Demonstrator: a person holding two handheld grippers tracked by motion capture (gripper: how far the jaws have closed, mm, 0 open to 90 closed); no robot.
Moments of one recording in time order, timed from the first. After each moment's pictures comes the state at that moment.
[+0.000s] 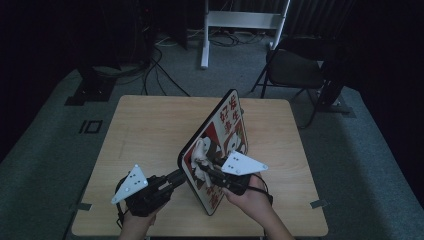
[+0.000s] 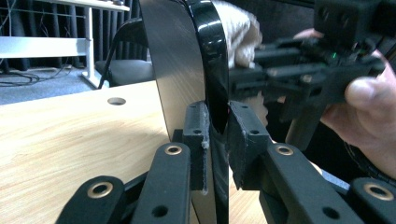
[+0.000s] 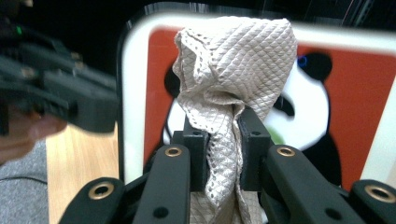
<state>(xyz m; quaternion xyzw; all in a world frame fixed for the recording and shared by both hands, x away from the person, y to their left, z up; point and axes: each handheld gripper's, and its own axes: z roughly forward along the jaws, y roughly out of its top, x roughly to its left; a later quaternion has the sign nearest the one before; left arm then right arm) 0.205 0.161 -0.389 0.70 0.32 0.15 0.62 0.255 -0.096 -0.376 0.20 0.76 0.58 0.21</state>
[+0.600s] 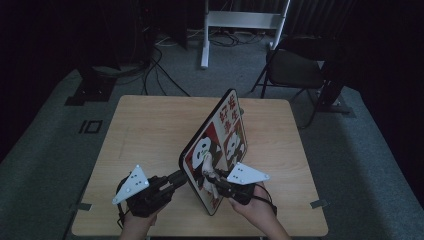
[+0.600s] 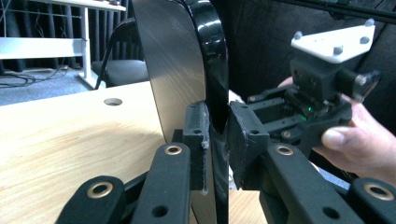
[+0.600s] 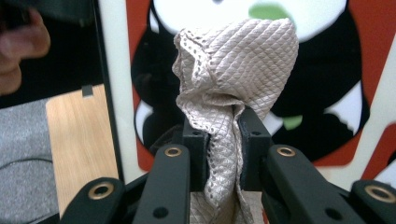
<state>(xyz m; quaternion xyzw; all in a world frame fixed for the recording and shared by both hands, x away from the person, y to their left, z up) 0.204 0.160 -0.389 0.70 0.31 0.15 0.62 0.249 -0.113 -0.422 0.23 0.78 0.55 0.18</state>
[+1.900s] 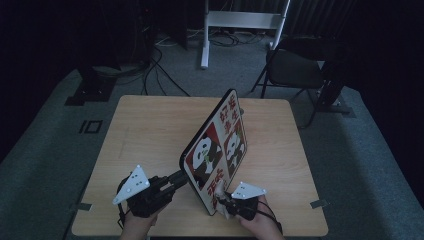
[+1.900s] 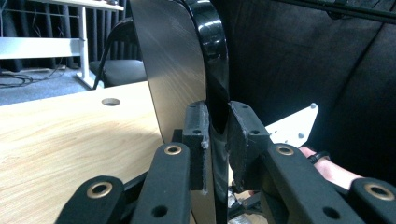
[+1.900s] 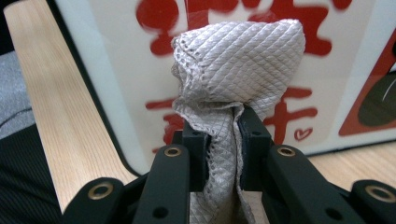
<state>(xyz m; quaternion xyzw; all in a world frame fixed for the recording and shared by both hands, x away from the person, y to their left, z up) 0.204 0.158 -0.389 0.70 0.31 0.15 0.62 0.241 -0.141 -0.516 0.30 0.83 0.45 0.12</state>
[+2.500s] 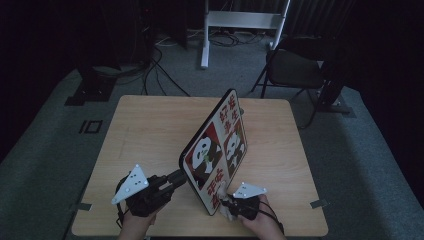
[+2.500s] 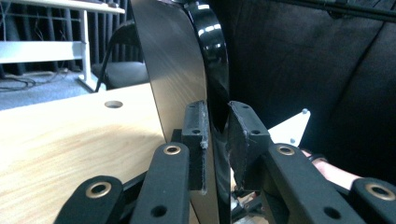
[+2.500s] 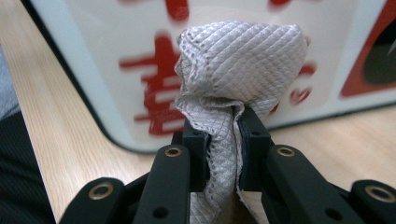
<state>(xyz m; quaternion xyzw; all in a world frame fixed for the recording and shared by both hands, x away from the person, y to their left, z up) 0.205 0.162 -0.387 0.70 0.31 0.15 0.62 0.245 -0.148 -0.529 0.32 0.84 0.43 0.11</state>
